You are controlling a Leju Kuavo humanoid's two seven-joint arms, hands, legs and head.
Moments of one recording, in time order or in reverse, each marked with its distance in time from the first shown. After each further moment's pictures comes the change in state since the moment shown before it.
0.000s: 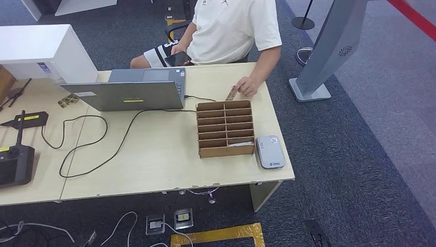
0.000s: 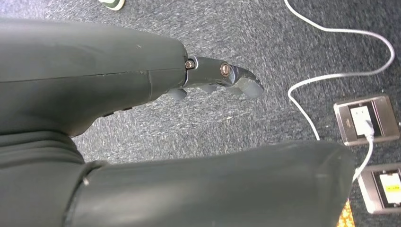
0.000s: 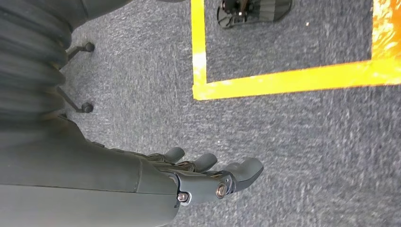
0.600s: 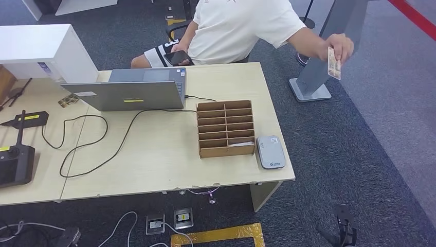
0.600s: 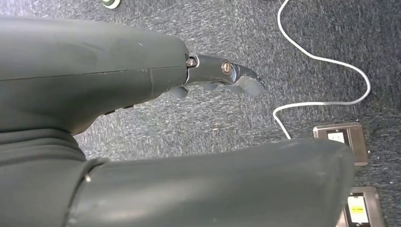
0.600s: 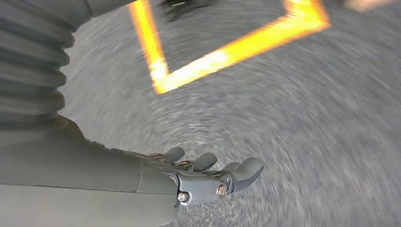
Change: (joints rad) left arm 0.000 0.040 0.044 0.014 0.043 0.000 -0.074; right arm -0.091 -0.087 -0.064 0.006 -0.201 -0.139 -0.047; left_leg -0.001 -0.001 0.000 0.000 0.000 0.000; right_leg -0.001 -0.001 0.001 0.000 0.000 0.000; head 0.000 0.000
